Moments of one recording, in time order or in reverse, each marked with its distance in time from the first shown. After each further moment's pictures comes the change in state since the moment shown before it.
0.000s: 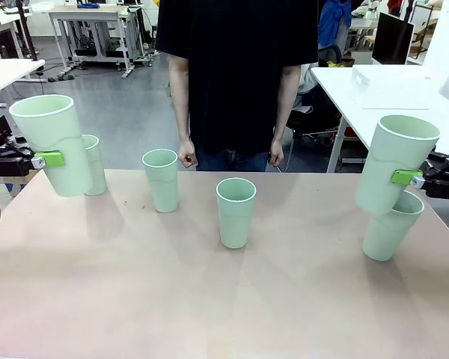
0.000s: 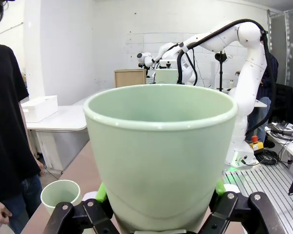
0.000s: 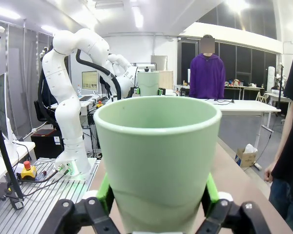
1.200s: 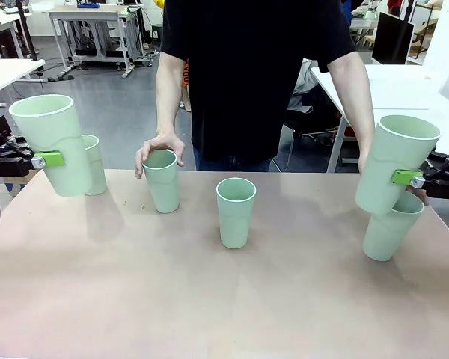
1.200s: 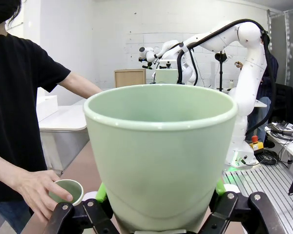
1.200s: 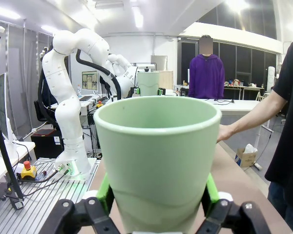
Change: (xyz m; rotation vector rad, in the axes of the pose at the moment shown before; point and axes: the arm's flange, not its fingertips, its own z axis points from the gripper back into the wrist) left arm 0.000 0.000 0.000 0.000 0.000 0.000; right arm 0.000 0.000 0.000 0.000 0.000 0.000
